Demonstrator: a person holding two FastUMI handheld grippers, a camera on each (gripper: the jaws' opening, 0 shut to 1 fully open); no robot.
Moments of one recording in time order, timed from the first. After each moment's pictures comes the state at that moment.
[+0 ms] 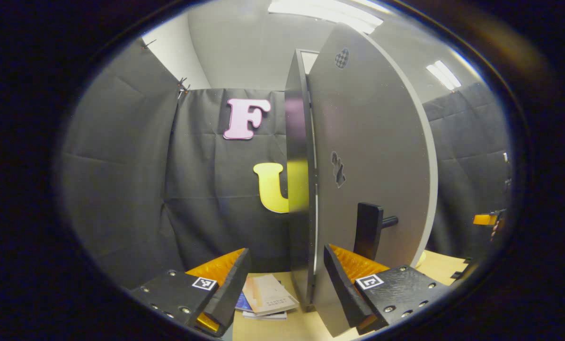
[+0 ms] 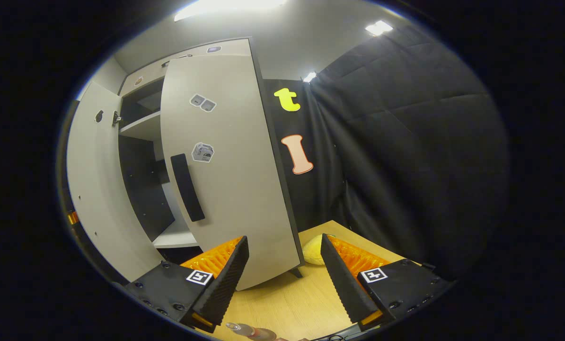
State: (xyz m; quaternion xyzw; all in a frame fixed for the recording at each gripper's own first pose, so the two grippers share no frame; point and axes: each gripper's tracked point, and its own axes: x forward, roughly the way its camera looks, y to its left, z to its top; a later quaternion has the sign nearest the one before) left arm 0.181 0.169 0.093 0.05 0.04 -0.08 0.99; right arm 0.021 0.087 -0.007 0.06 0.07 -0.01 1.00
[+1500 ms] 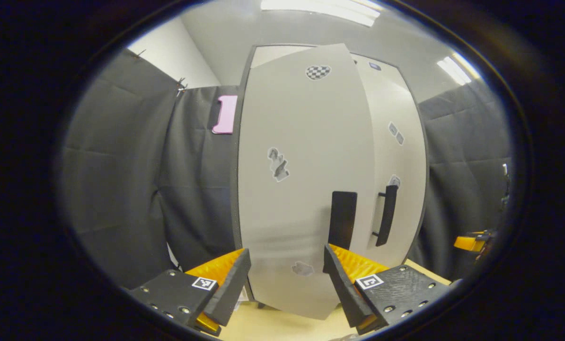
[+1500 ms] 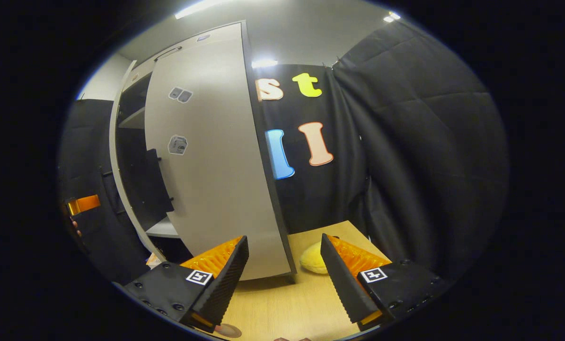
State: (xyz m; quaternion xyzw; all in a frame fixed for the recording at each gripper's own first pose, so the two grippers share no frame) left arm 0.158 -0.036 0.075 0.02 0.06 0.00 1.00; right arm 0.118 0.028 -0.018 0.04 0.11 0.11 0.99
